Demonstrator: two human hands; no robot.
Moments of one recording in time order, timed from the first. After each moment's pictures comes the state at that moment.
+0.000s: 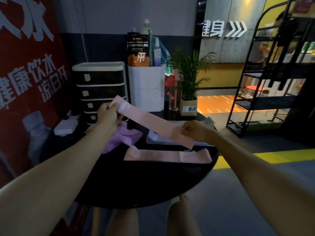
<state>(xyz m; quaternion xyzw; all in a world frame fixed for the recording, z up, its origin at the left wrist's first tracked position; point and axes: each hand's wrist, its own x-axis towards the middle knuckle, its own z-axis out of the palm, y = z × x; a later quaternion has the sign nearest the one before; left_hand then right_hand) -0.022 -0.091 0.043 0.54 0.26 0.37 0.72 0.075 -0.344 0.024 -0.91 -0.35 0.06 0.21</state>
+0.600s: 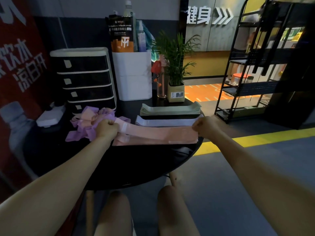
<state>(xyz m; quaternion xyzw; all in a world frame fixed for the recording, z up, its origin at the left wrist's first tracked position) -0.040 -0.111 -0.045 0.76 0.32 0.24 0.51 0.068 -0.413 -0.026 -0.94 -0.13 0.00 0.31</state>
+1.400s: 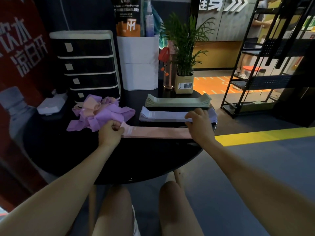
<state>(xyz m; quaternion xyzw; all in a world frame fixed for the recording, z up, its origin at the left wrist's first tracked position) -0.050 -0.110 -0.091 0.82 0.30 0.26 0.41 0.060 -0.367 -0.067 -0.92 -0.25 -0.19 0.24</state>
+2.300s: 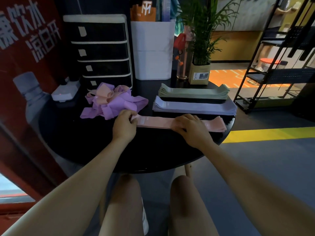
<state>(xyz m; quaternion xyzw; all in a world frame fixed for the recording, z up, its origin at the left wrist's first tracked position) -0.053 -0.110 -0.105 0.85 0.23 0.30 0.36 0.034 -0.325 -0.100 -0.91 -0.36 -0.08 0.19</state>
